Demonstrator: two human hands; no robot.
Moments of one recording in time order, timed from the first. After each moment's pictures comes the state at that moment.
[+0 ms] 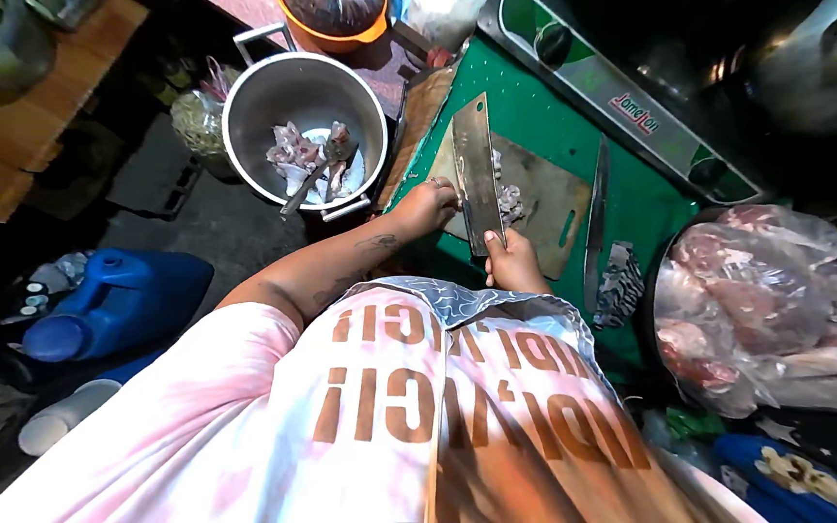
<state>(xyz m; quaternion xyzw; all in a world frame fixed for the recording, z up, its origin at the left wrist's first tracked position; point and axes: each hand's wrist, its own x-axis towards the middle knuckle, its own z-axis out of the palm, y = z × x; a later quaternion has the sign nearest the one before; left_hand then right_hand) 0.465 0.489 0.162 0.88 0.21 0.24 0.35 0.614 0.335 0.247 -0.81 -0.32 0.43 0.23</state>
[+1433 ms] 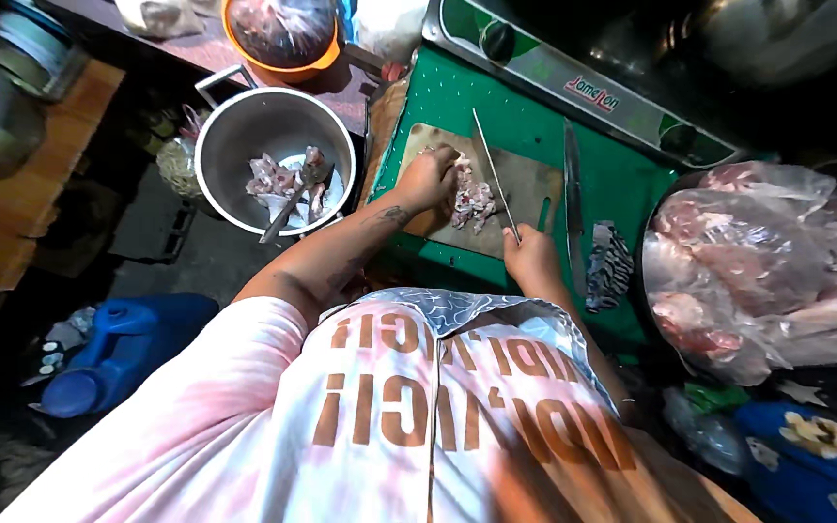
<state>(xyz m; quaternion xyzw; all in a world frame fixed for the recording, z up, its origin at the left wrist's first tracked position) 0.539 0.524 0.199 0.87 0.28 0.17 0.36 0.672 0.317 0.248 -0.89 -0.39 0.21 0.08</state>
